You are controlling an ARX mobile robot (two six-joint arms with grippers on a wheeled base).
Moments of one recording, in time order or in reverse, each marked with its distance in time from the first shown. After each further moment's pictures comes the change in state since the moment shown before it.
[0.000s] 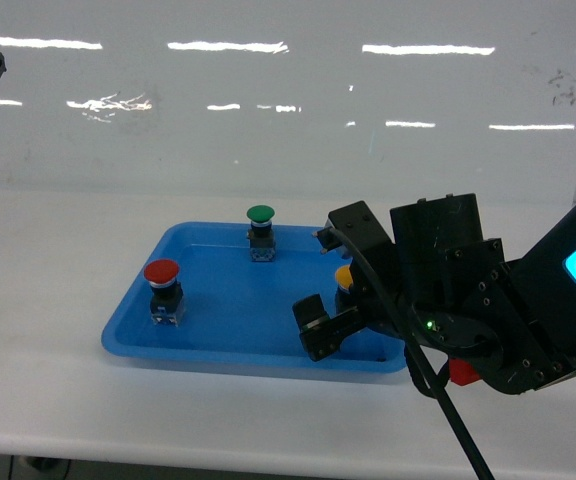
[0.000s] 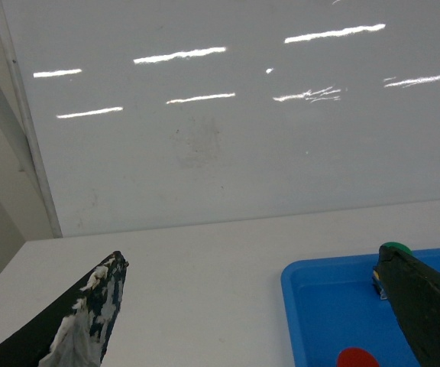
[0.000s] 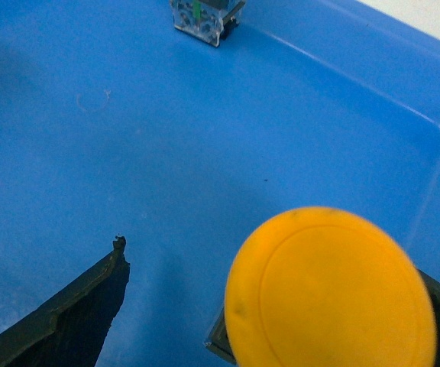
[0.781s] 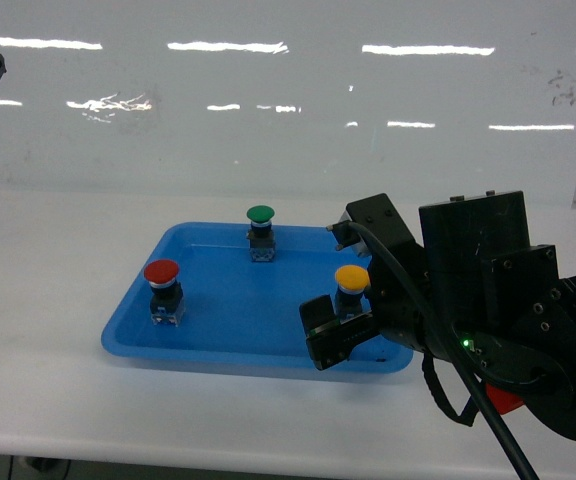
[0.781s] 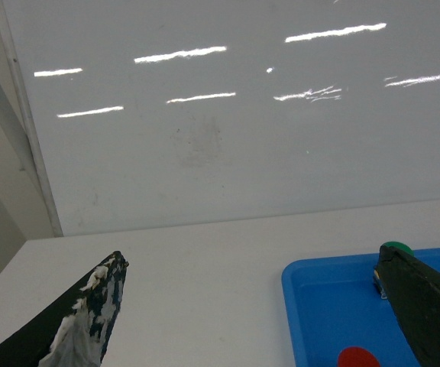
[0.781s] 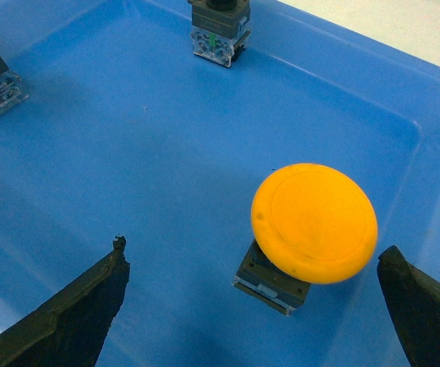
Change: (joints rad) left arm 0.000 0.000 0.000 -0.001 0.000 0.000; right arm 0.007 -0.129 -0.189 0.107 -0.015 0.059
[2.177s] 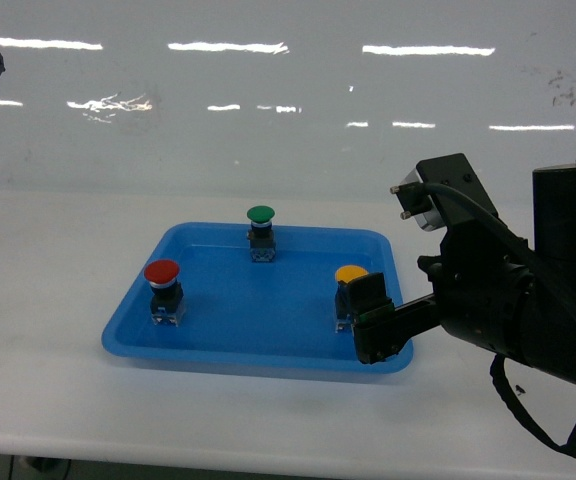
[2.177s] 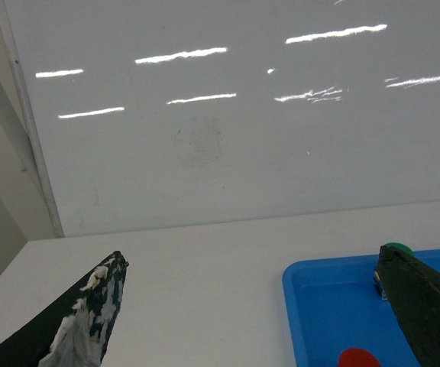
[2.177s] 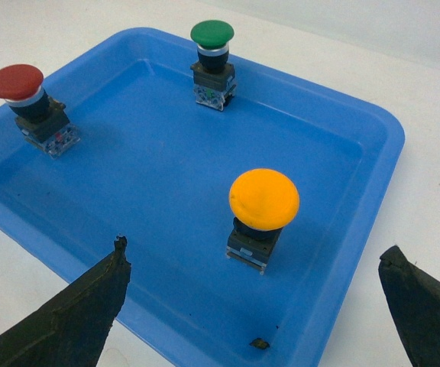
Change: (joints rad) left arm 0.000 0.000 0.000 0.001 0.000 0.000; right arm -0.045 -0.240 -0.259 0.117 -0.048 0.047
